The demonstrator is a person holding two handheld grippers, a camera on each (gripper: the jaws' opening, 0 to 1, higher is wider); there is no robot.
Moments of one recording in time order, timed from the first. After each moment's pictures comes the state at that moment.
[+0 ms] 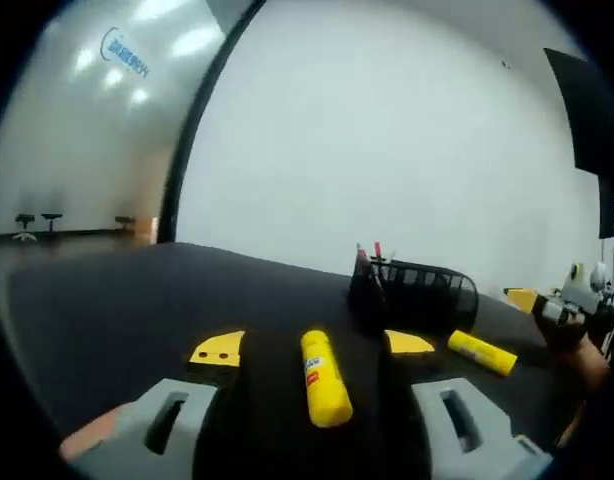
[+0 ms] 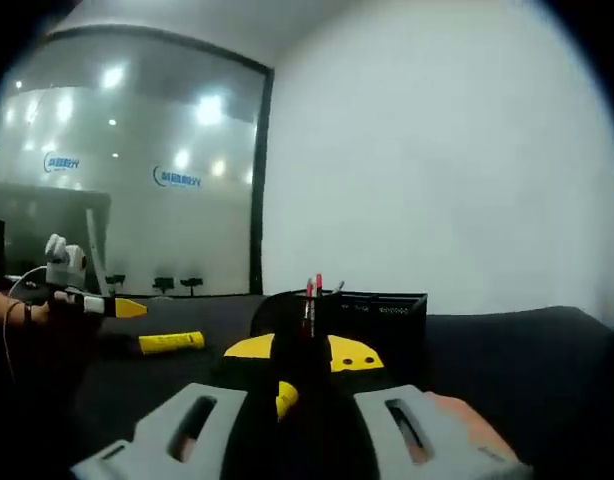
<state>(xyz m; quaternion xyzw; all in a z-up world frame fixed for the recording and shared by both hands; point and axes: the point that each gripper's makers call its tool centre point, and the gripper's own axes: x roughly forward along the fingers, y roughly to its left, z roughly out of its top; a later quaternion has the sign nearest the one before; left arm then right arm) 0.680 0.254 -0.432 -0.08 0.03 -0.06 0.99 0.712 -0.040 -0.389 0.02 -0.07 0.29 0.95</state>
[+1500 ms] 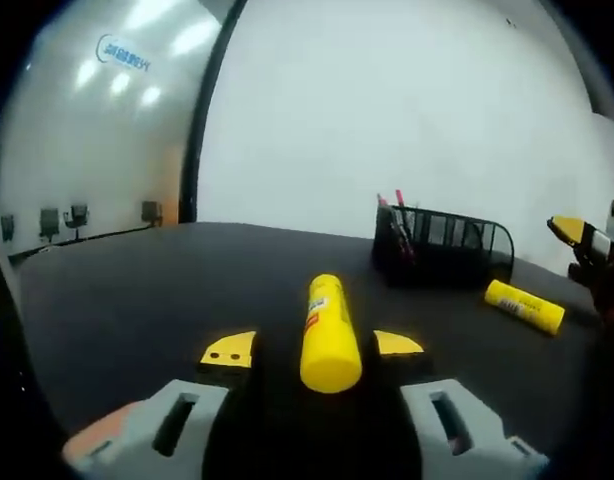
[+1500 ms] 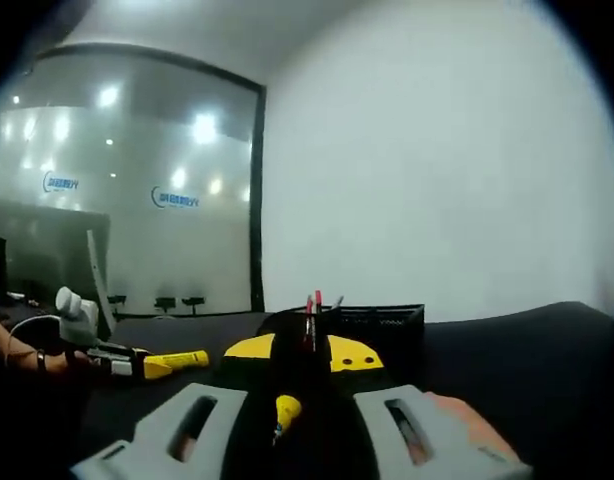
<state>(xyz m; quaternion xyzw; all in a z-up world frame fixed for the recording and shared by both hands) 0.694 0.240 -0.485 -0.04 0.08 0.00 1.00 0.707 -0.050 -0.375 0.06 -0.10 0.29 0.95</state>
